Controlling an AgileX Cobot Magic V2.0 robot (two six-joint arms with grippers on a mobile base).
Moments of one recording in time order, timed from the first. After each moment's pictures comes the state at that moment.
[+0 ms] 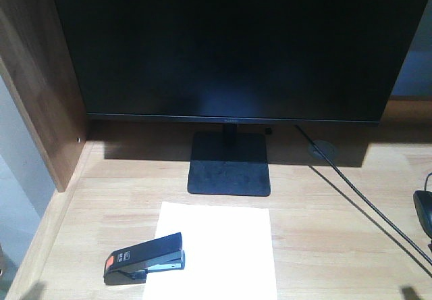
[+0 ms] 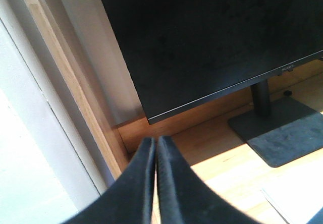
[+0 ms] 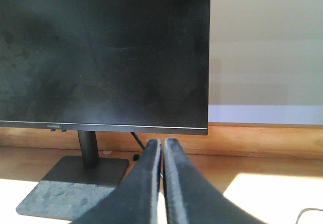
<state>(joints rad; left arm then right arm) -0.22 0.30 -0.33 -0.04 0.22 0.31 0.29 0.15 -0.17 -1.03 0.21 1.05</state>
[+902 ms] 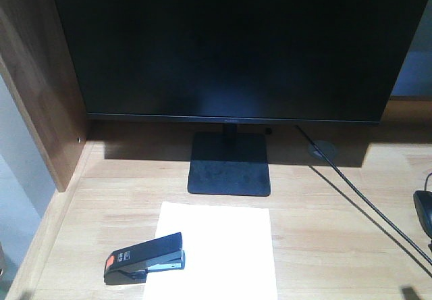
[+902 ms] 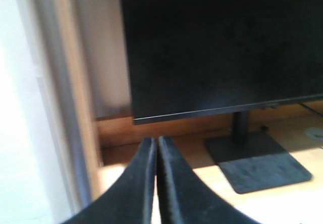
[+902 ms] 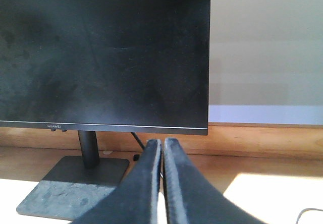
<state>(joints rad) -0.19 0.21 -0.31 -0.02 0.27 0.03 0.29 0.15 -0.17 -1.03 0.21 1.05</state>
